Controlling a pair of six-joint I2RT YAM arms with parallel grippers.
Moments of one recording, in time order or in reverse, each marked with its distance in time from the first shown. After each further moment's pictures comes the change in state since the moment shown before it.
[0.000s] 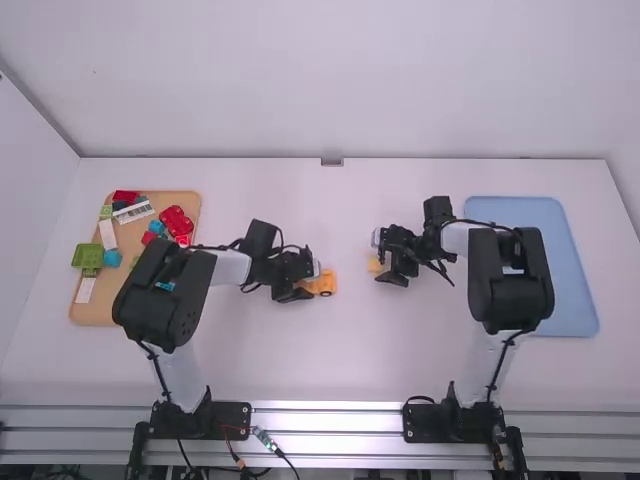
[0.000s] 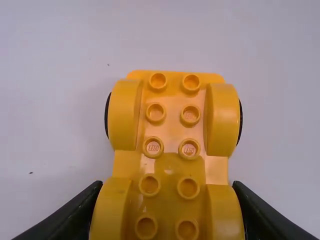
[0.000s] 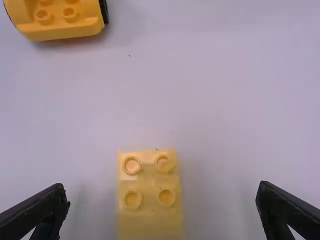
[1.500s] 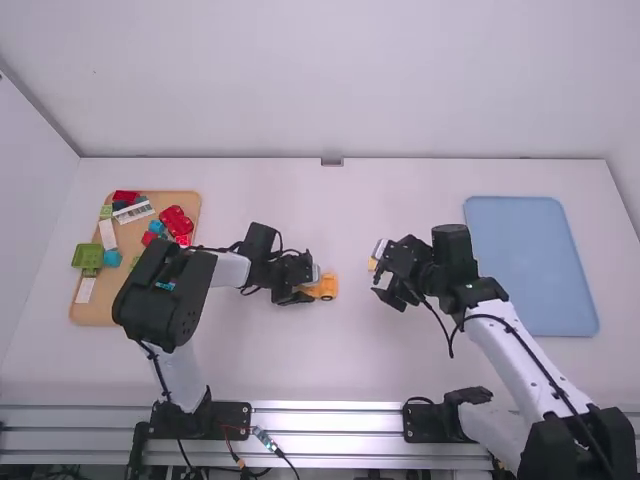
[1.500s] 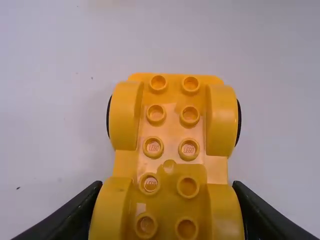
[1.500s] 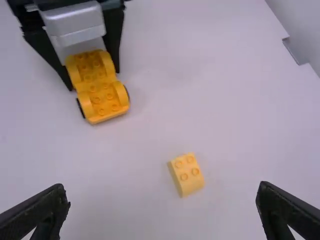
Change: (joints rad) left arm 0.006 0.002 -0.015 -0.003 0.043 0.052; right arm 0.119 -0.858 -0.421 0.061 0.229 0.504
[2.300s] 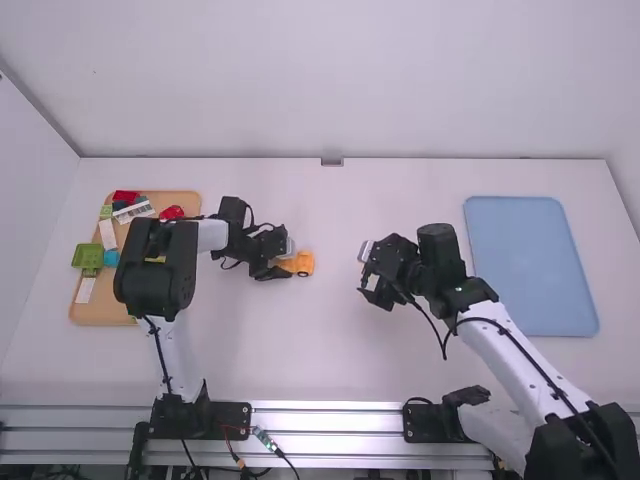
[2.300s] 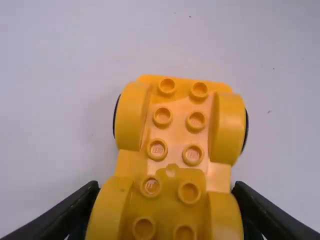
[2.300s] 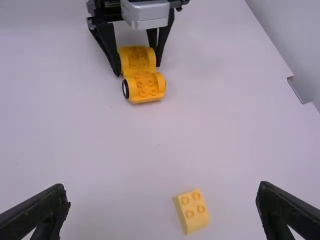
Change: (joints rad) left arm 0.214 0.156 0.270 -0.286 0.084 0.272; right arm 0.124 -0.004 0.000 0.068 0.006 0.051
